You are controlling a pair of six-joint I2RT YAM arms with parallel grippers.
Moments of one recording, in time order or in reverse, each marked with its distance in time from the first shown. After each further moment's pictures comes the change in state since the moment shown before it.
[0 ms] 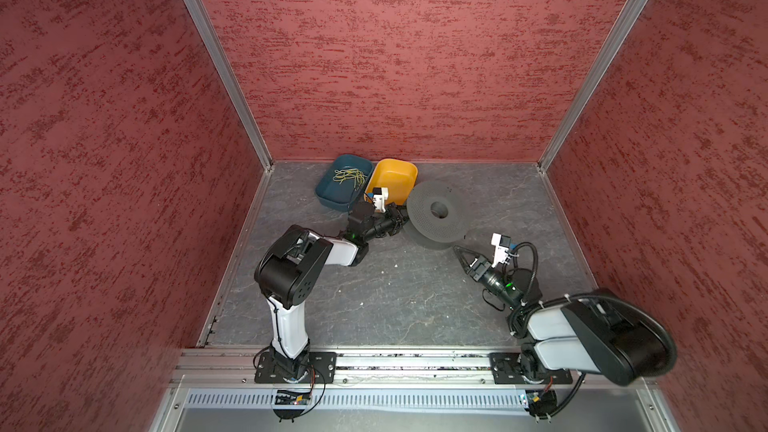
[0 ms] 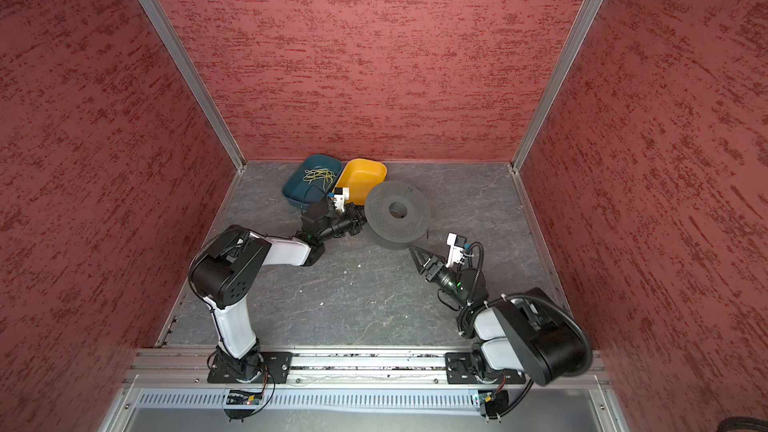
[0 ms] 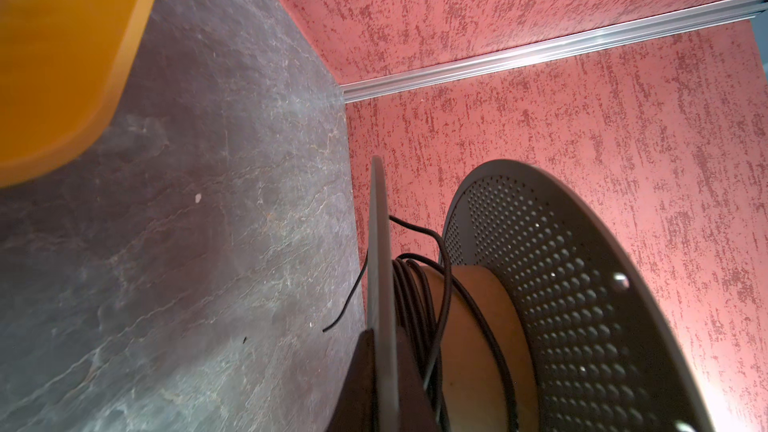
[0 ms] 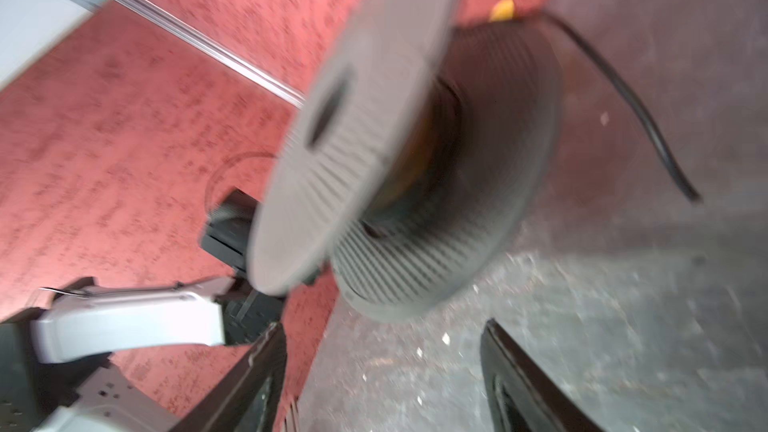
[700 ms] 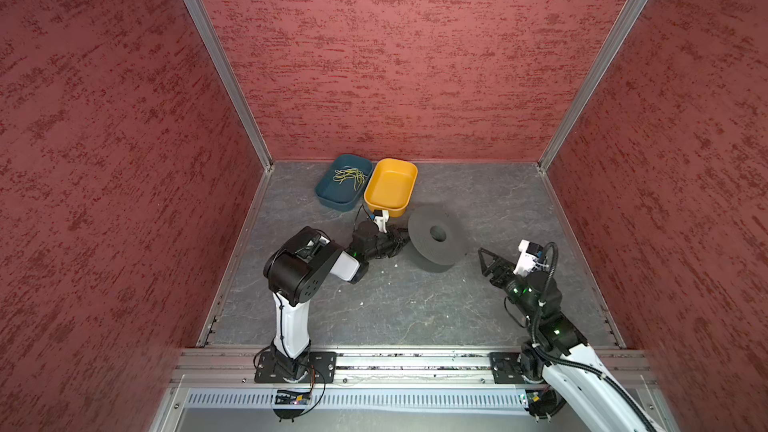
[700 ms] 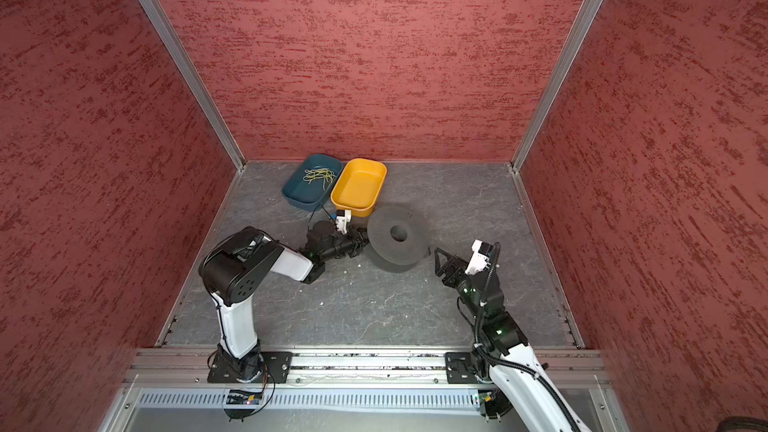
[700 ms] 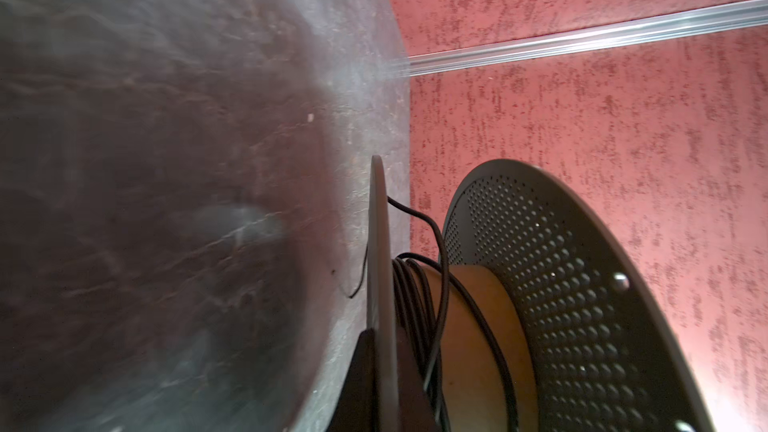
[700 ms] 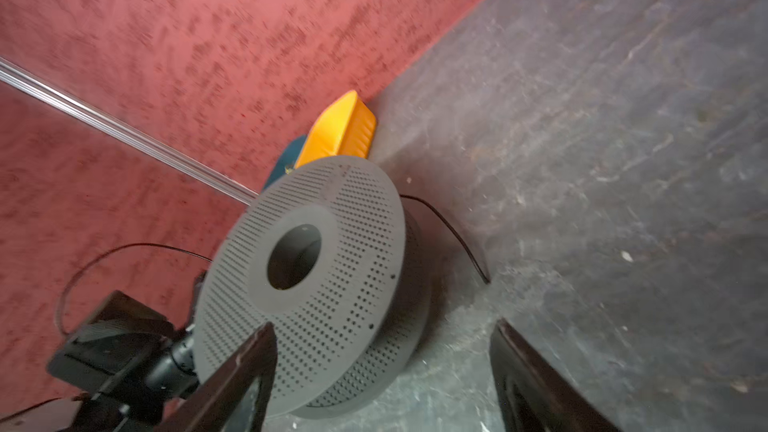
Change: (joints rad) left arm -0.059 0.064 -0.154 0.055 -0.086 0.012; right arm -0.018 -0.733 0.135 -1.254 0.308 -0.254
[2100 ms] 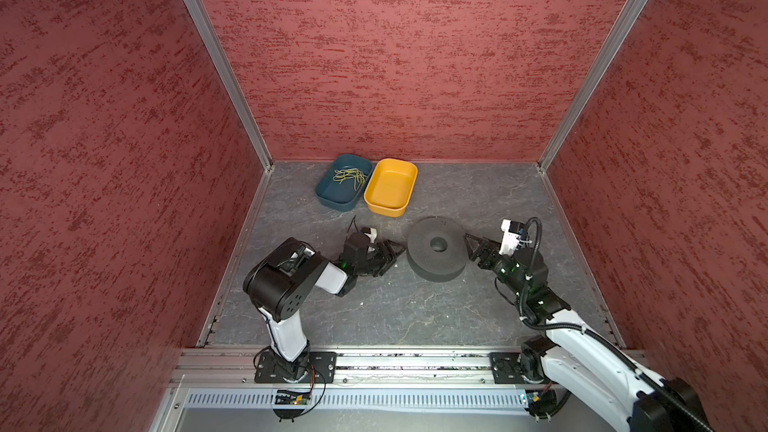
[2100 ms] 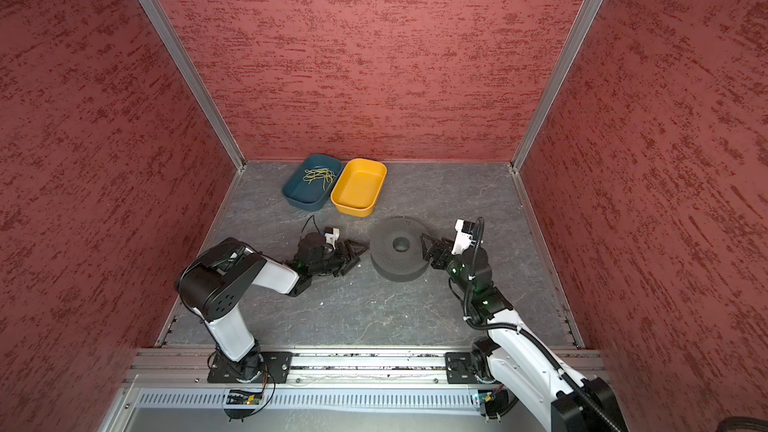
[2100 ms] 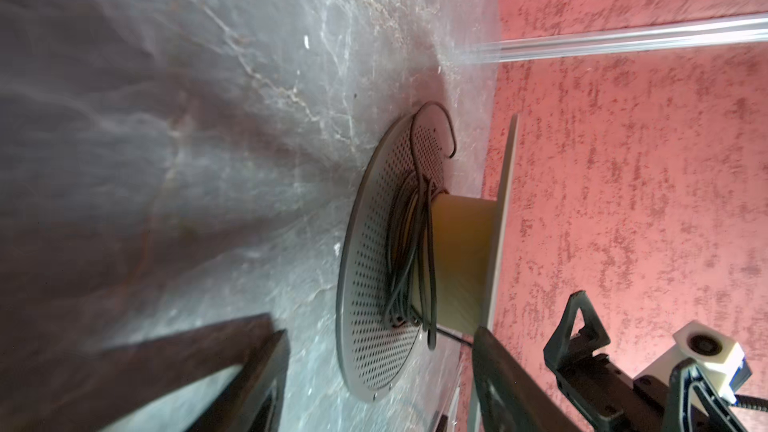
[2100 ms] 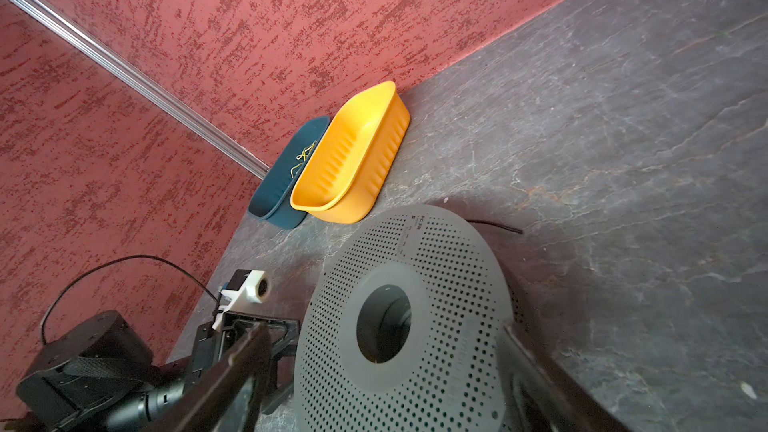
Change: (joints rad) left arm 0.031 -0.200 -0.179 -0.295 -0.012 0.090; right arm -0.003 0.348 0.129 0.279 -0.084 -0.130
